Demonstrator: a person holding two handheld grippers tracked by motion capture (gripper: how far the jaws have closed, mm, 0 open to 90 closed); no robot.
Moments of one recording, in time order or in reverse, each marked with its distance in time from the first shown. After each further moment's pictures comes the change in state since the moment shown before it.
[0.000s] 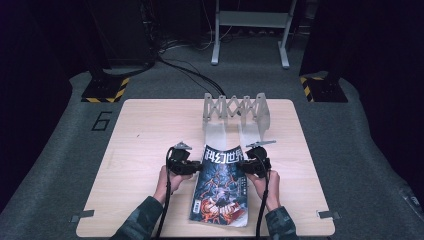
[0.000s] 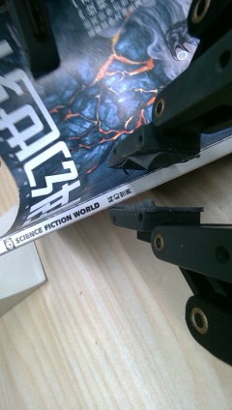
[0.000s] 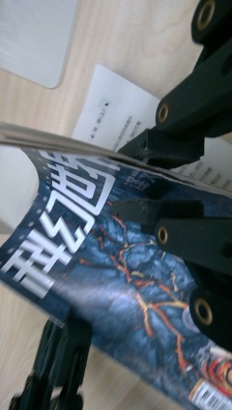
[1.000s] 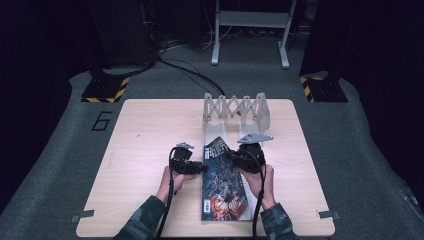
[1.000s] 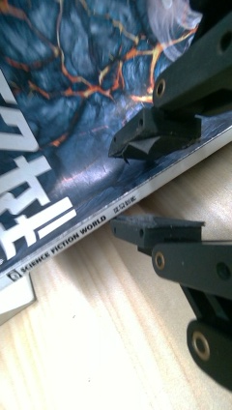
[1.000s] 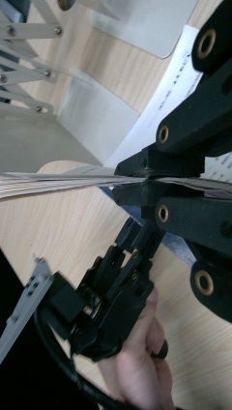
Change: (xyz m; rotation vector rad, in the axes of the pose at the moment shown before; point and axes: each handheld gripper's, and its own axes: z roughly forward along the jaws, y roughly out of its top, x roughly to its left) left arm 0.002 0.002 0.013 0.024 -0.062 -0.063; right arm 0.055 0.029 -0.045 -0.233 0.077 -0.205
